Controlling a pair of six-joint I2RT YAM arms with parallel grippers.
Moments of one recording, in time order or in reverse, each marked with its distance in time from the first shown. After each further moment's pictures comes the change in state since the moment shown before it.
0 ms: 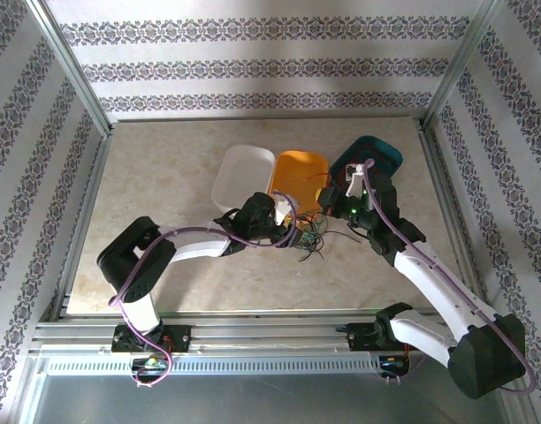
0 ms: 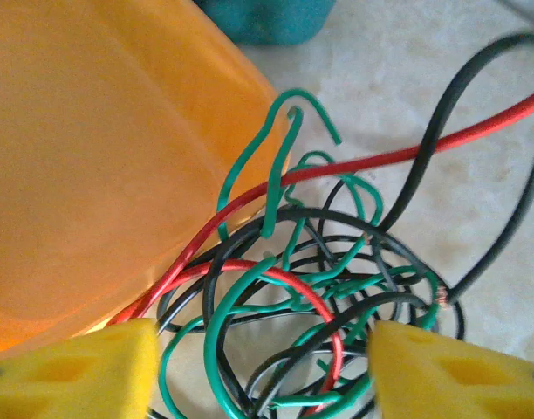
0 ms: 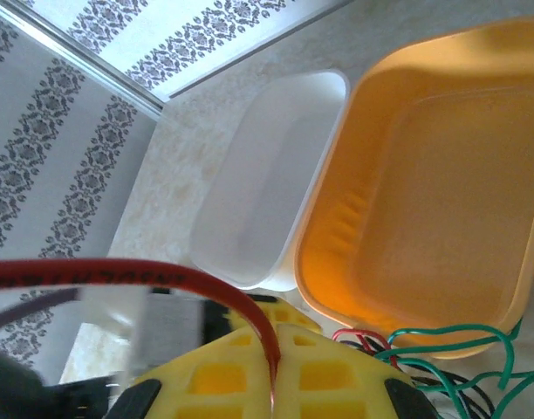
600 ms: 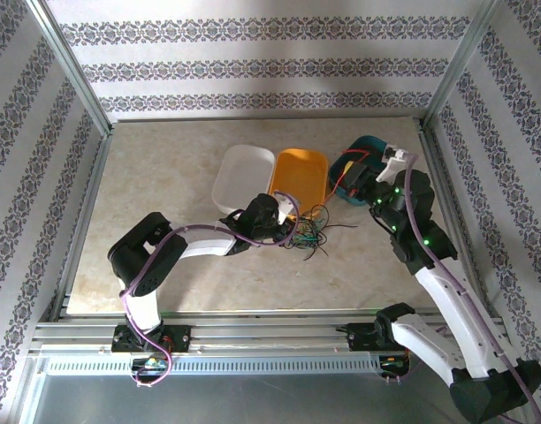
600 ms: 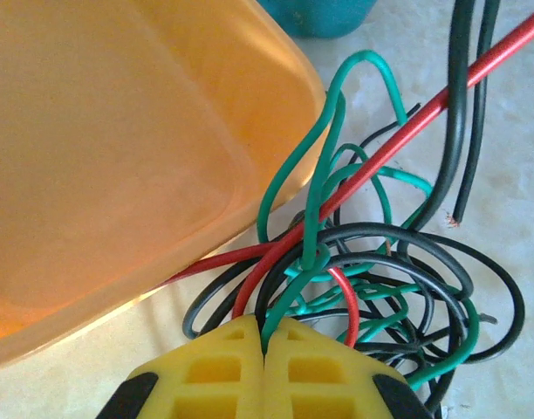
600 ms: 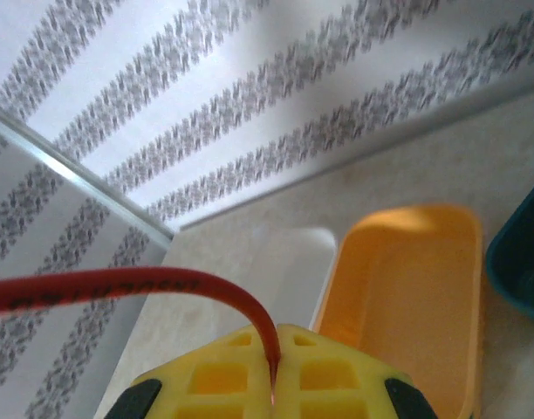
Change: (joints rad) left arm 0.000 0.064 0.012 0.045 -0.055 -0.047; right arm -0.040 -0.168 0.184 -0.099 0.242 -0.047
